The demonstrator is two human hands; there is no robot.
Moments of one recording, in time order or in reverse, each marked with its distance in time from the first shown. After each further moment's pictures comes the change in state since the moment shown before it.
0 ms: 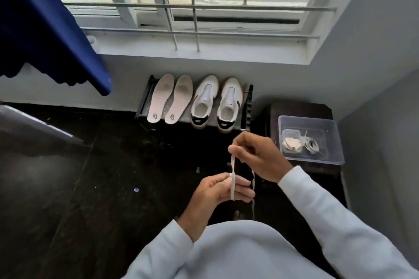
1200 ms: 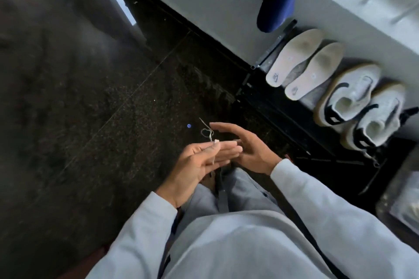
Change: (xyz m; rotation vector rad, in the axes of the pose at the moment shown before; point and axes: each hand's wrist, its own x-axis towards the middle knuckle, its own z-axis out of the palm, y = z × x) left_hand -0.099 -0.055 -0.320 -0.471 0.512 -0.010; right_hand 0.166 -0.026 0.354 0.124 -0.813 -0.015
